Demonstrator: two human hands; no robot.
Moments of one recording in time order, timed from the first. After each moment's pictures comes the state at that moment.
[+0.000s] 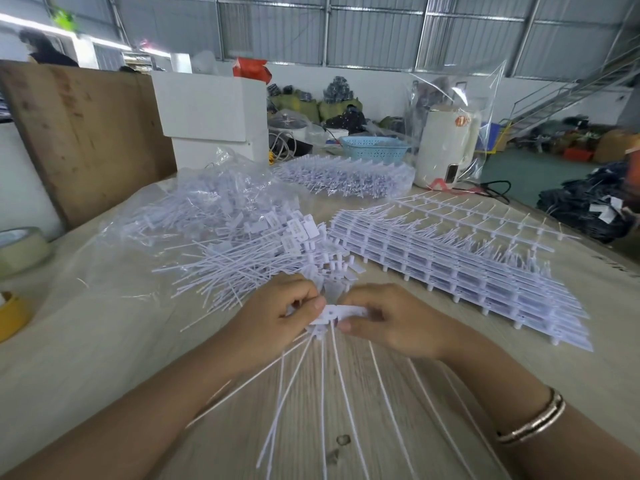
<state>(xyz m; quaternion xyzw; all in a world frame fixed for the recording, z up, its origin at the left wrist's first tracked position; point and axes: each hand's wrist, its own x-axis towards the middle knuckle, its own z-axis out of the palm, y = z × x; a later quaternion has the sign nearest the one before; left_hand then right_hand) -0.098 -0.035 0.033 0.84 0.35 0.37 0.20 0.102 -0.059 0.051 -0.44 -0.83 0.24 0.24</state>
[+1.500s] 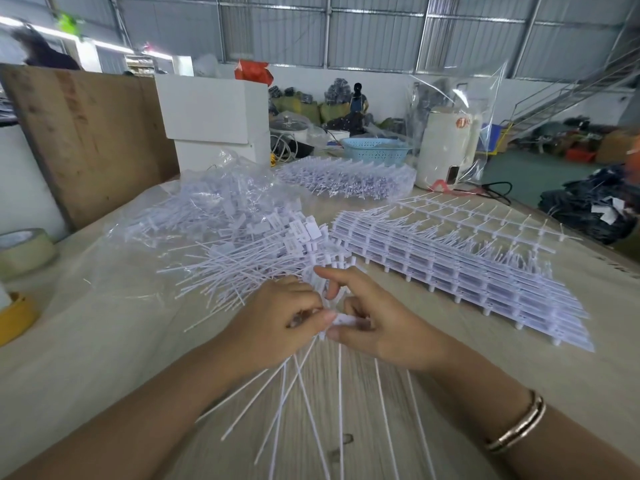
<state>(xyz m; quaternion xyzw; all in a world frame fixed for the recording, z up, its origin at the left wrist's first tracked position) -0.099 -0.028 0.032 0.89 0.27 0.36 0.09 0.090 -0.061 0.040 -0.36 -0.82 0.27 0.34</state>
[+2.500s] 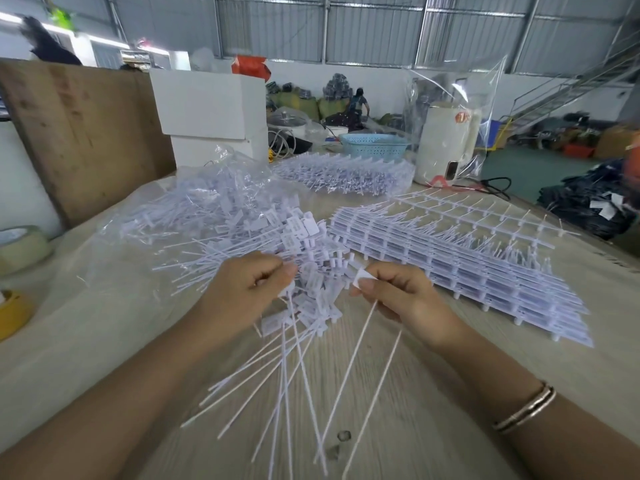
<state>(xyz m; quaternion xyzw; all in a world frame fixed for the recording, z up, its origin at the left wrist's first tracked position) -0.125 -0.015 0.040 0.80 0.36 0.45 0.19 0.108 -0.058 0.045 -0.38 -0.69 0.38 0.48</state>
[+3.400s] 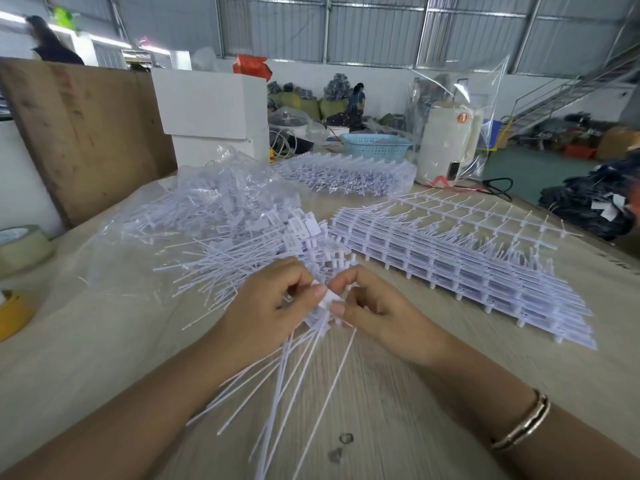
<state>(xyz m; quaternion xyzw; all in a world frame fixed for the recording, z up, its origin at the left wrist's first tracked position) -0.101 -0.036 0.041 0.82 0.32 0.44 0.15 0.087 -0.061 0.038 -0.39 -0.75 0.35 0.40</state>
